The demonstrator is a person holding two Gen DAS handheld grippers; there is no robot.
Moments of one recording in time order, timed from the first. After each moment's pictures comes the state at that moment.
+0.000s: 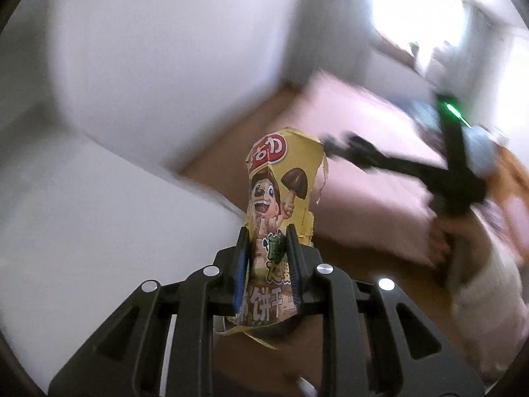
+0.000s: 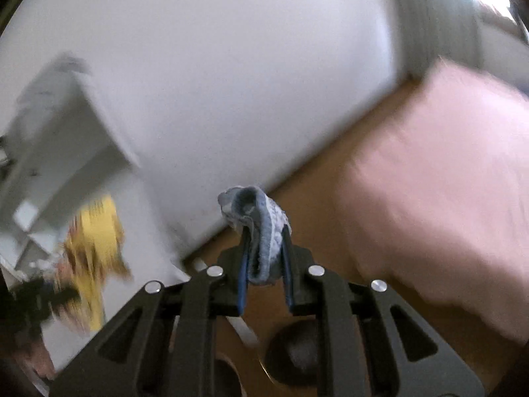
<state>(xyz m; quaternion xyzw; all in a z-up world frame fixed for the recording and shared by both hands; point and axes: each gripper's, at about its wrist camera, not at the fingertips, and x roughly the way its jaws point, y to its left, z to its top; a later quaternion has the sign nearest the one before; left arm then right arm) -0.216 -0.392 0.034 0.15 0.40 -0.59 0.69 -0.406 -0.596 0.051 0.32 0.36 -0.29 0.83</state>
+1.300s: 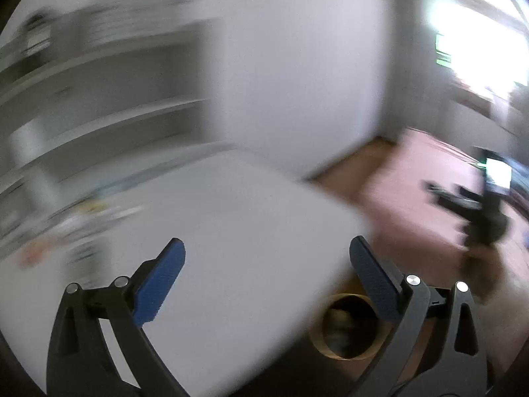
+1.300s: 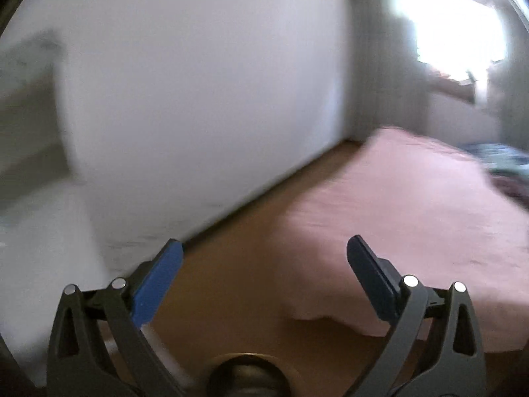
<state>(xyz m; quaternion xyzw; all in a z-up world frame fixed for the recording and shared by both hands) -0.197 -0.204 0.102 0.09 0.28 -0.34 0.89 -0.346 -0.508 0.105 0.14 0.24 -0.37 0.88</state>
